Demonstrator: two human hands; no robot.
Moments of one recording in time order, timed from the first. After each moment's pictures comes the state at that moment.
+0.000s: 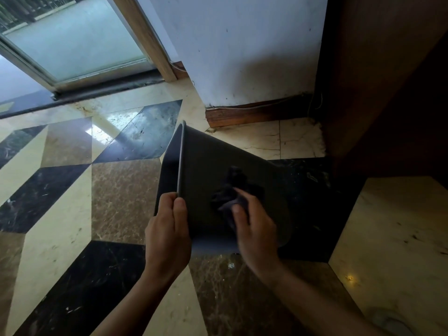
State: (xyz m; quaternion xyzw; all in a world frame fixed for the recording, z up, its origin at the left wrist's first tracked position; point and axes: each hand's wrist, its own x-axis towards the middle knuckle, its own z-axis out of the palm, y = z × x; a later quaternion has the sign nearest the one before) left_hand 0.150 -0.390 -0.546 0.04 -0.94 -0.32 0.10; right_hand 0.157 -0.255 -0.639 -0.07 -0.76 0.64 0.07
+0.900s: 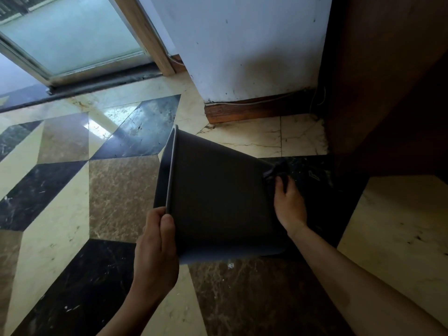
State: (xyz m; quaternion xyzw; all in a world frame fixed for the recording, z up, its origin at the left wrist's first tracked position) left_hand 0.166 -0.410 -0.554 0.07 -0.93 -0.35 0.06; right_hand 0.081 -0.188 -0.721 -0.27 -0.79 0.54 -0.06
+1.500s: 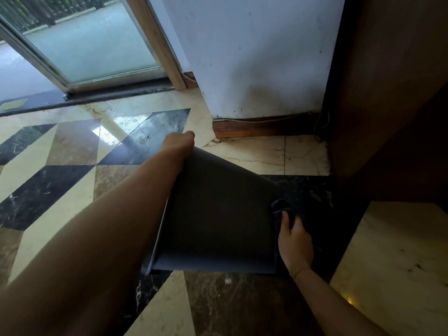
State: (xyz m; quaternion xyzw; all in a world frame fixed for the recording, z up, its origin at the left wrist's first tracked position) left_hand -0.053 -0.380 -0.522 0.28 -0.90 -0.32 -0.04; right_hand 0.124 -0.190 -0.724 -0.30 -0.81 0.50 -0.04
